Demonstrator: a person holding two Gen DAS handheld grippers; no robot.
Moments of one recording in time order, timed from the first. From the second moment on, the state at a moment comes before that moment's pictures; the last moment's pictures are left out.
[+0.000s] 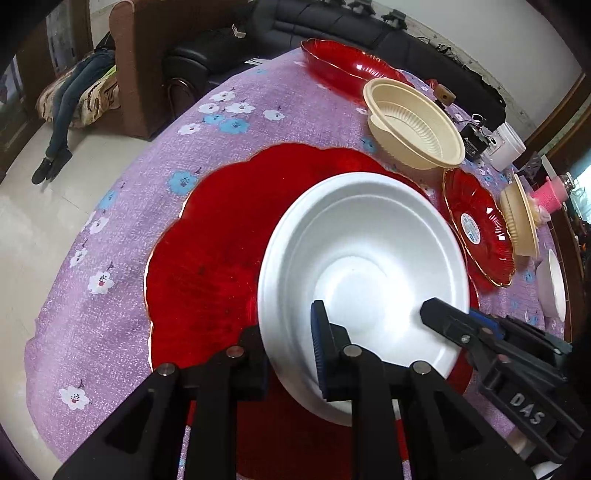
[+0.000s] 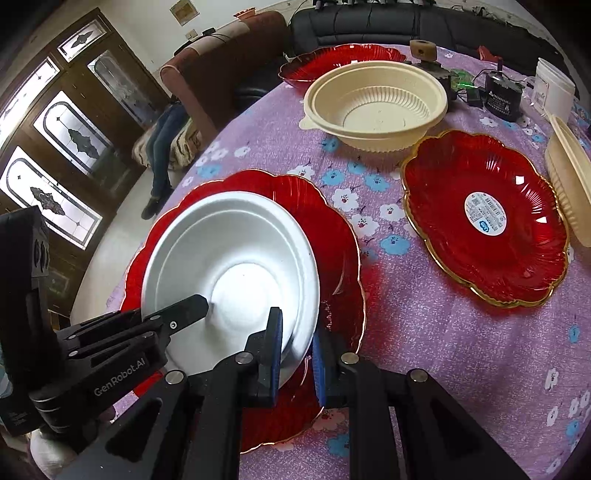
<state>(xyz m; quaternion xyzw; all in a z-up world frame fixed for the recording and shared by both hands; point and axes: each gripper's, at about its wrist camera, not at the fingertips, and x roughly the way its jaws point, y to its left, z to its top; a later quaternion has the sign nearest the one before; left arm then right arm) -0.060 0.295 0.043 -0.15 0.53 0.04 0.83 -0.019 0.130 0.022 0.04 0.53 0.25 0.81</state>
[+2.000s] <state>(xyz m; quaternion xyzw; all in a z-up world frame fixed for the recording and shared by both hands) -0.101 0.225 0.166 -0.13 0.32 0.06 0.94 0.023 -0.079 0.006 0.23 0.47 0.13 0.84</state>
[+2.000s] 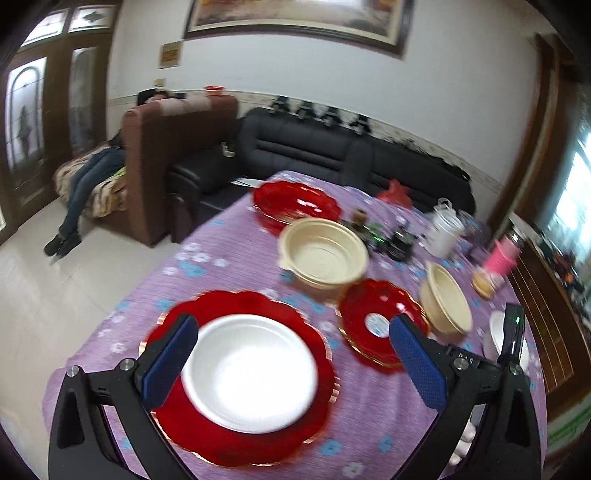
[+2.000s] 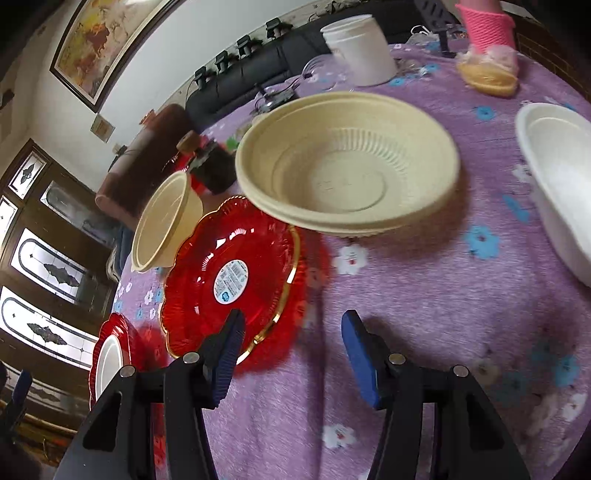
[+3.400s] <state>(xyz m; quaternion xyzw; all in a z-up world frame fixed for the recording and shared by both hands) -0.037 0.030 0.025 0.00 0.53 -0.13 0.84 -0.096 -0.183 0.002 0.19 0.51 0.12 0.83</state>
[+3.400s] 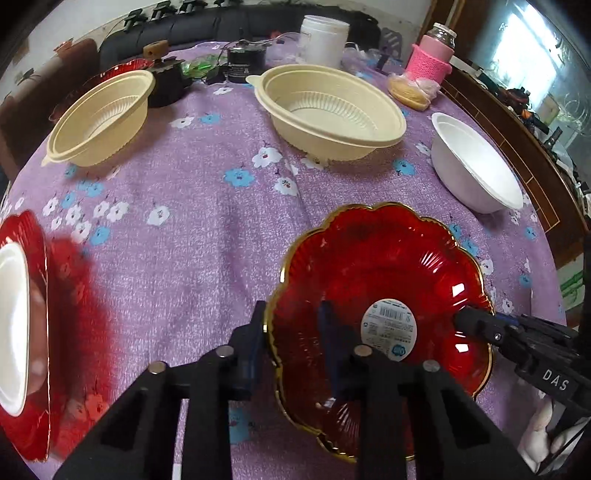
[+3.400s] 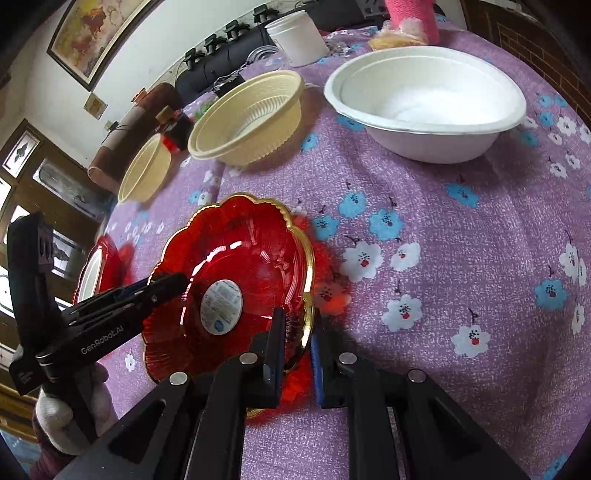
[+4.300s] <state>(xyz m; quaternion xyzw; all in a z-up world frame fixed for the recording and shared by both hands) -0.076 0.279 0.104 -0.12 0.43 0.07 0.89 -0.039 0.064 0.071 0.09 0.47 0.28 0.83</state>
